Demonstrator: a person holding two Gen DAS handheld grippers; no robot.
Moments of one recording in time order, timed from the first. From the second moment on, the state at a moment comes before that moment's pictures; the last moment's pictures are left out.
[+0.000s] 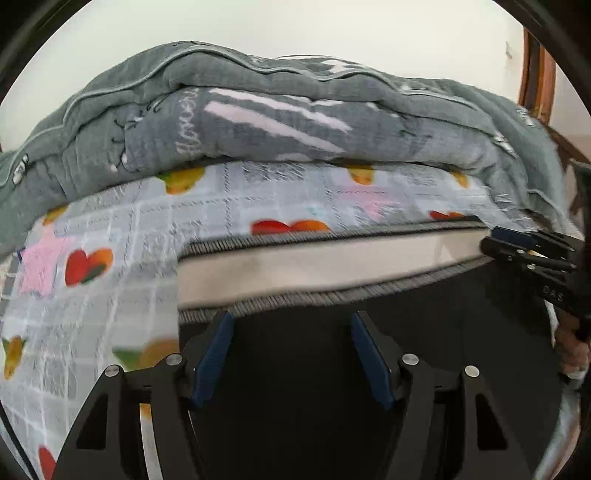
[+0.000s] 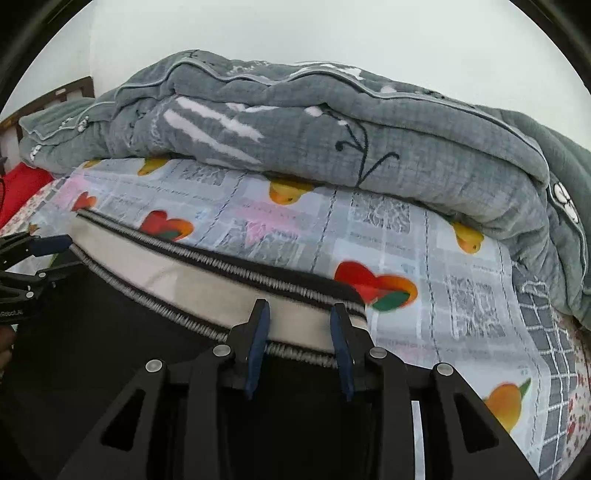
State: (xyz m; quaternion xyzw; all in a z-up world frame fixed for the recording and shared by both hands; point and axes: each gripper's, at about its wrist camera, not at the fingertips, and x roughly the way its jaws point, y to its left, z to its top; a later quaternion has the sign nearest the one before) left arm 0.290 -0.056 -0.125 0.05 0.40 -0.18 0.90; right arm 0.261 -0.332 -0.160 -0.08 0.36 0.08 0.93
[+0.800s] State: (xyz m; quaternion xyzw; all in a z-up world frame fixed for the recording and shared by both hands) left arm 0.071 0.008 -0.154 0.09 0.42 -0.12 0.90; right arm 0.022 -0.369 -0.183 0.03 0.37 0.04 0.93
